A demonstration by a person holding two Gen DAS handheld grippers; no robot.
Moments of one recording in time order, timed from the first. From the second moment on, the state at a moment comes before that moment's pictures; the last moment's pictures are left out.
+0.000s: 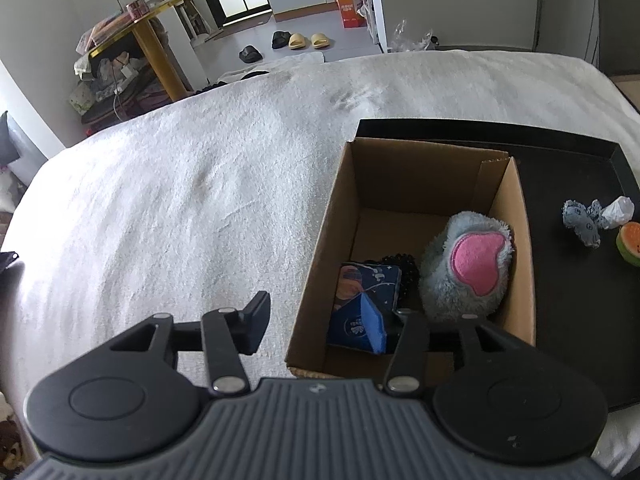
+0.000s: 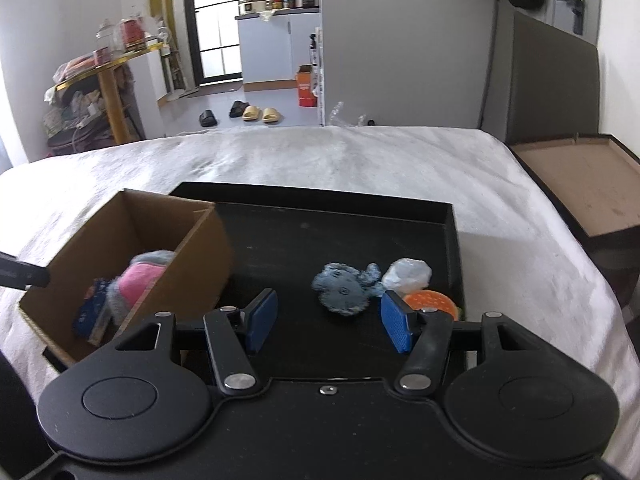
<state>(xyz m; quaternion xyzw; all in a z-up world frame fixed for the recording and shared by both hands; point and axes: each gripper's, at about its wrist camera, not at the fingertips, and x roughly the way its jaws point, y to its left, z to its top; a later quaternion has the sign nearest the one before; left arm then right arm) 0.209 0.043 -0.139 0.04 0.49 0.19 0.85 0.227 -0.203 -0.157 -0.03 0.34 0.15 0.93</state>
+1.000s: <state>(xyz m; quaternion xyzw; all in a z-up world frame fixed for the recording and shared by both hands) 0.254 -0.003 -0.157 0.10 0.52 0.22 0.82 0.293 -0.243 -0.248 -0.04 0.37 0.07 0.92</state>
